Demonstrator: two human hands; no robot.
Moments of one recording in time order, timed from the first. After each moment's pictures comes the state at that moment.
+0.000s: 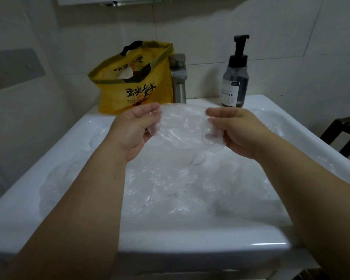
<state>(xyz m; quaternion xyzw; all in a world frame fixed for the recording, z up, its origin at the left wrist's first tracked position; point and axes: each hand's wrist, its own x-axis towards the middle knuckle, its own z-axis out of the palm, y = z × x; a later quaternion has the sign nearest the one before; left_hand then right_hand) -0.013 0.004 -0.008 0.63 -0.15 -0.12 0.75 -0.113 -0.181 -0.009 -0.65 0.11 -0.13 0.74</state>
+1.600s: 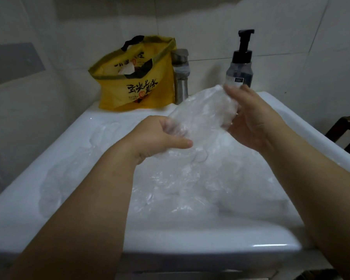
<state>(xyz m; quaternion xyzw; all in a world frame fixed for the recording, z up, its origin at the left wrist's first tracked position) -0.033 -0.004 -0.011 0.82 -0.27 -0.14 0.48 -0.108 -0.190 -0.002 -0.52 0.06 -0.17 0.83</state>
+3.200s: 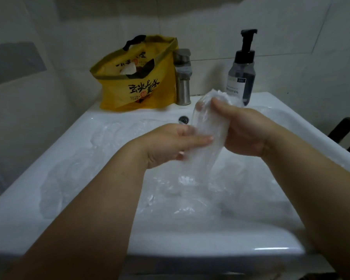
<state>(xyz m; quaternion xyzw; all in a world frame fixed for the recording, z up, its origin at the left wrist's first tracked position) -0.045 -0.014 -0.009 0.75 -0.32 -0.32 0.49 -0.105 -0.181 -0.008 -0.61 -0.02 -0.02 0.79</state>
